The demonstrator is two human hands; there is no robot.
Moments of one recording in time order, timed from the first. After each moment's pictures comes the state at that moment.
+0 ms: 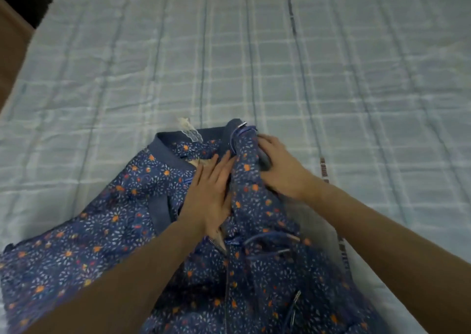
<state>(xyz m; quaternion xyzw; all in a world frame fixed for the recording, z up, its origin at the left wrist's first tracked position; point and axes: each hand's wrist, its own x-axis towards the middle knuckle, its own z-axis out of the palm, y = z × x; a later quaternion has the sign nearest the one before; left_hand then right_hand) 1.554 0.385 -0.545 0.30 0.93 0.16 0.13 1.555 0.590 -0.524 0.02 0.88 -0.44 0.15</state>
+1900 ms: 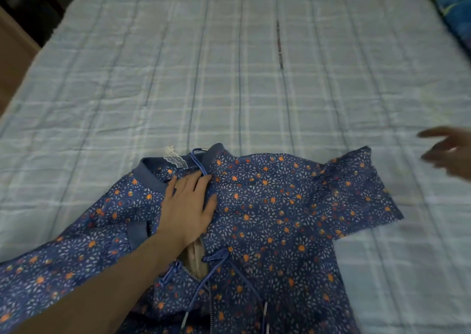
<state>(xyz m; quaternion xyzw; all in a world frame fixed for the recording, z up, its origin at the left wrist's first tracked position) 1.529 0.400 -0.532 0.21 0.97 0.10 0.07 1.589 0.850 -0.466 0.37 0.85 -0.38 -0.01</state>
